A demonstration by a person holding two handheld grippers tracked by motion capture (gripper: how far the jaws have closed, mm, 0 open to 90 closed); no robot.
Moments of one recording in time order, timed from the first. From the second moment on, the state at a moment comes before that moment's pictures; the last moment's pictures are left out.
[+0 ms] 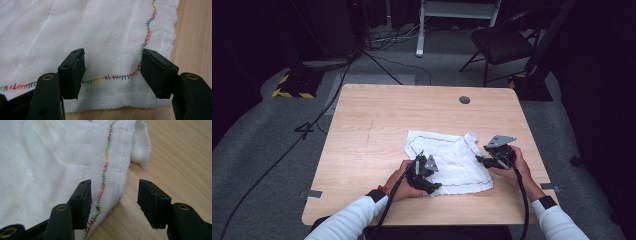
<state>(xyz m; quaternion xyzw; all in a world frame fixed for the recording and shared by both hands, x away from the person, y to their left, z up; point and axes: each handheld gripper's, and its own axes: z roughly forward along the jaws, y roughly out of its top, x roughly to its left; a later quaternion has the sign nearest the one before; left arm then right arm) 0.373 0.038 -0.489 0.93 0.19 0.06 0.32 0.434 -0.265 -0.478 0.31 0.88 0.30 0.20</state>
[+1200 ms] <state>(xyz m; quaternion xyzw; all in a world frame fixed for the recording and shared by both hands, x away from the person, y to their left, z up) 0.397 0.080 -0.469 0.89 0.25 0.08 0.37 0.398 -0.285 -0.461 0.32 0.88 0.30 0.21</state>
